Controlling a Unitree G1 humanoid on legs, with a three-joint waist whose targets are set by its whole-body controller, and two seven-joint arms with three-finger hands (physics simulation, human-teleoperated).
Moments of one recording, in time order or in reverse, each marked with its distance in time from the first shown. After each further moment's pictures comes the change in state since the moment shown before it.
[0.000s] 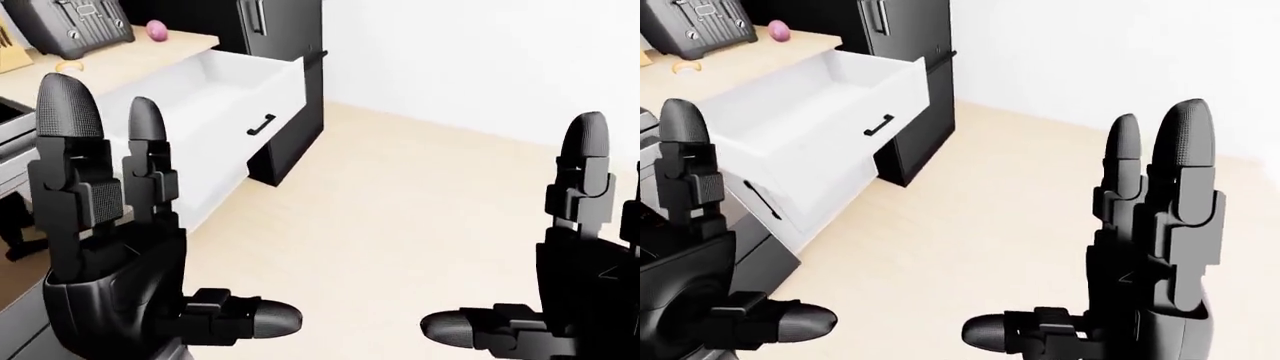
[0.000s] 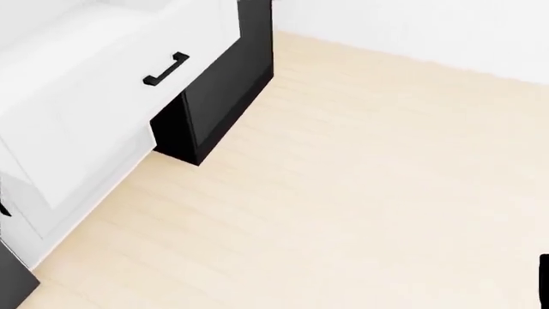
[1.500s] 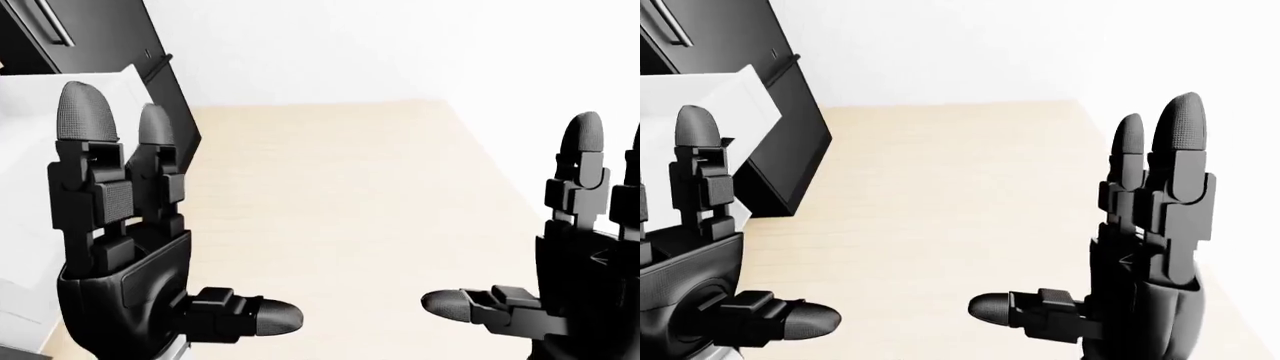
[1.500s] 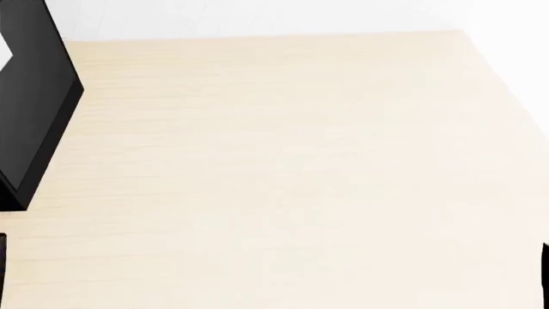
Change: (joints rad) left arm 0.011 -0.002 -0.005 0.022 0.000 -0.008 -0.006; right arm -0.040 0.004 -0.015 -0.003 -0.050 0.108 -0.058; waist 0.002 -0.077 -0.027
